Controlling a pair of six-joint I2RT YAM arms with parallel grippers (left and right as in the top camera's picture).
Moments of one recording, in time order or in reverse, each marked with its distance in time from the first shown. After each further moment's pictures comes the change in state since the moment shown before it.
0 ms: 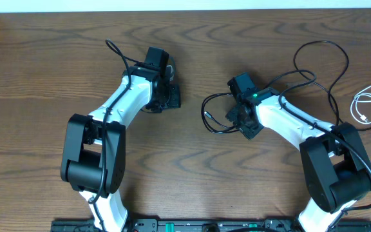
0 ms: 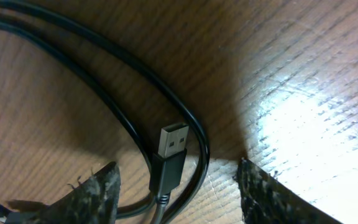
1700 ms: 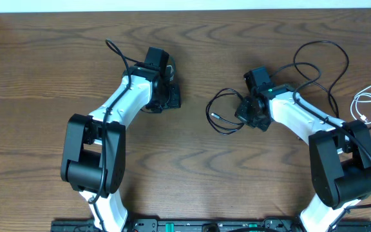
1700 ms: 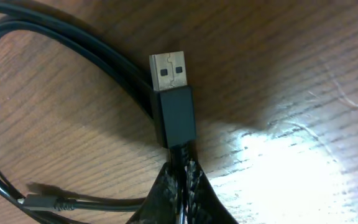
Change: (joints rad) left arm 0.000 0.000 0.000 0.000 0.000 0.000; right arm -0.117 0.000 -0.014 0.068 -0.097 -0.377
